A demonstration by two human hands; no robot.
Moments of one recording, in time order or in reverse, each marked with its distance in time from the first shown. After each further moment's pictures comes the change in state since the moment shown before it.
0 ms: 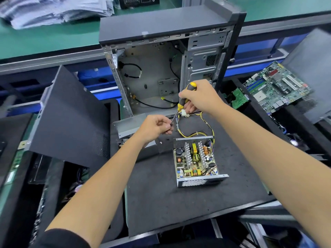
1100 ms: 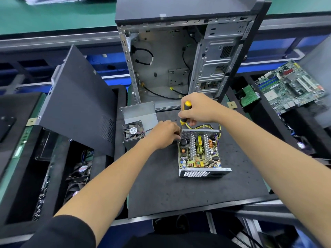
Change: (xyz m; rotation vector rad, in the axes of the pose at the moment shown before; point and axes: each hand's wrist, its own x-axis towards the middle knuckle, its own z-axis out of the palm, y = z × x) left_hand -0.012 -0.036 0.022 1.060 -0.115 0.256; right_hand -0.018 0.018 0.024 -0.465 -0.408 -0.096
